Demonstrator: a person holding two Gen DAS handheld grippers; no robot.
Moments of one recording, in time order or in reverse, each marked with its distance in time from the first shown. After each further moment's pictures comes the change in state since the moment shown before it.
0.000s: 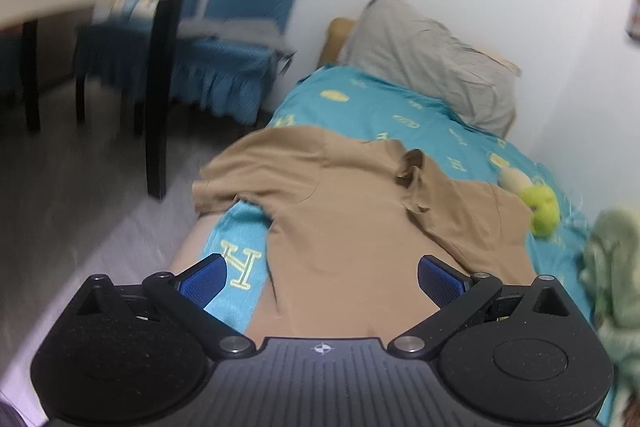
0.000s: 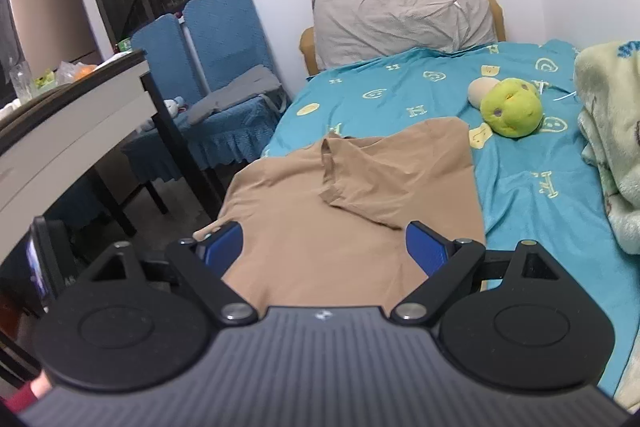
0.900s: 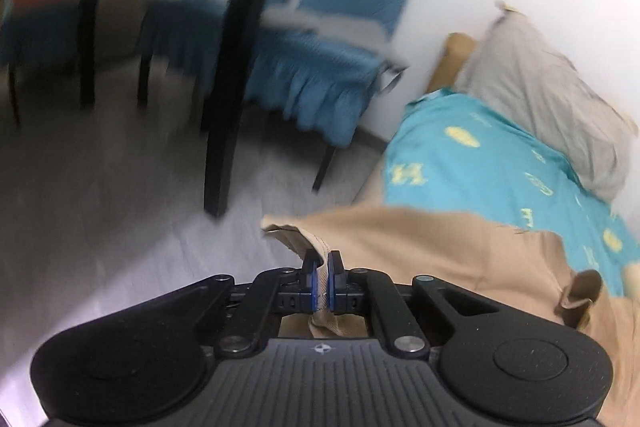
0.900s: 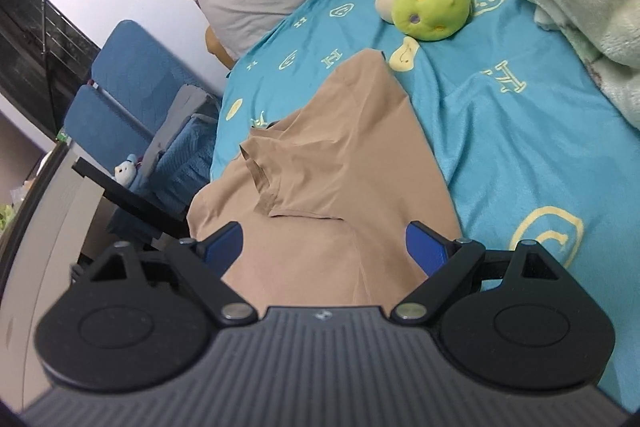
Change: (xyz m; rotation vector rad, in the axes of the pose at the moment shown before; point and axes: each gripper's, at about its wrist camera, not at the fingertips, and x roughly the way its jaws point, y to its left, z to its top) left arm 0.142 0.045 0.102 0.005 -0.079 0.238; right arm 0.066 -0.098 0.005 0.467 0.123 -0.034
